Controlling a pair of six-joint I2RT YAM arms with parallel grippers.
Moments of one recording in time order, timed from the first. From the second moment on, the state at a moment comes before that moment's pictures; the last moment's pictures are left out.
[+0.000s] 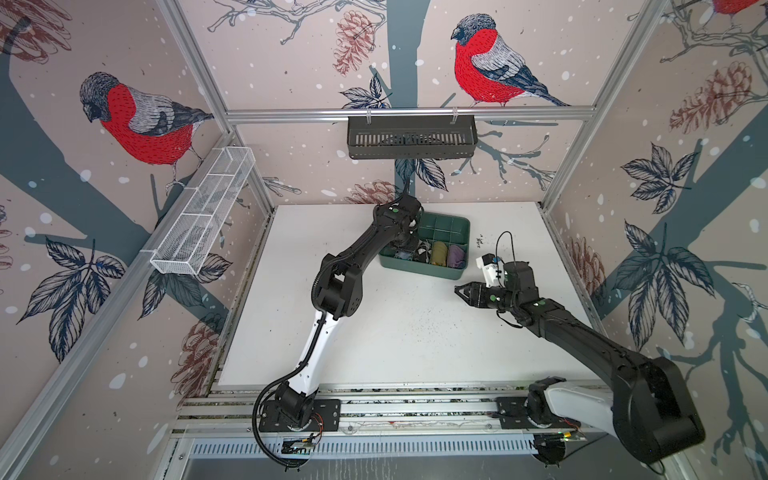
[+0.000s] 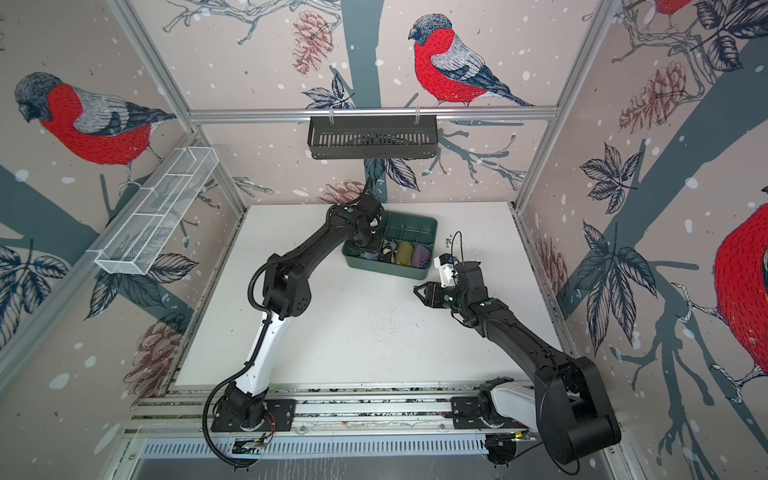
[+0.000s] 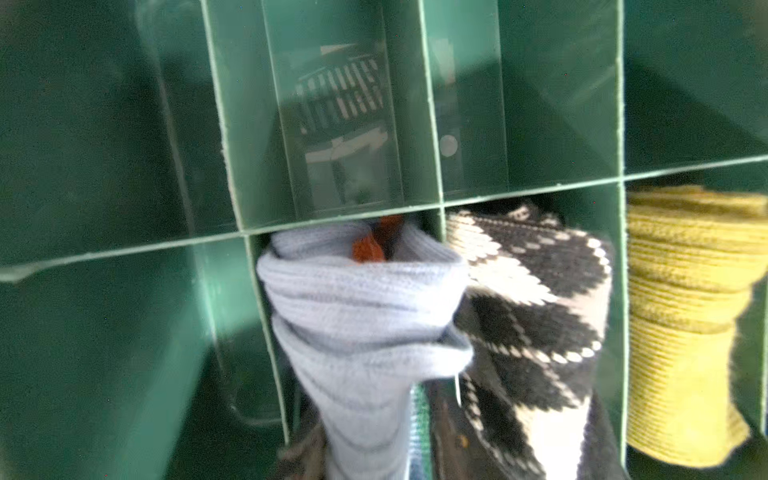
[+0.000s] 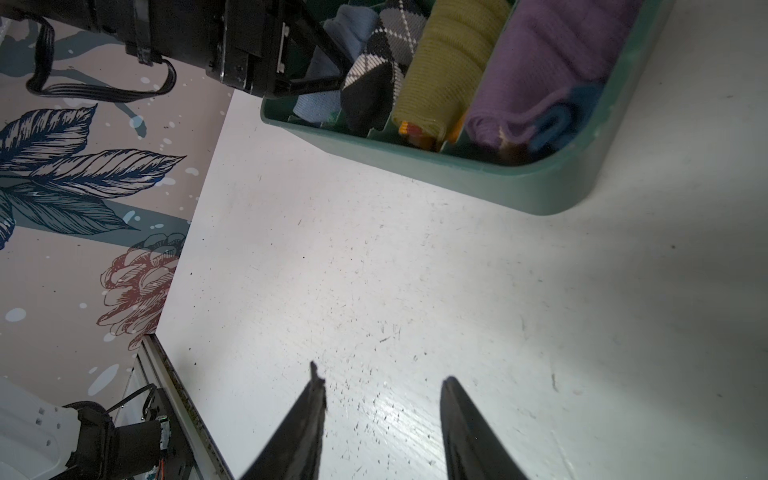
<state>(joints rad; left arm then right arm) -0.54 2.46 2.37 -1.10 0.05 -0.20 0.30 1.19 0.56 -0.05 -0.55 0.43</state>
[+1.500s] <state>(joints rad) -0.54 2.47 2.40 -1.00 0.01 -0.16 0.30 1.19 0.57 -0.05 -0.54 0.45</state>
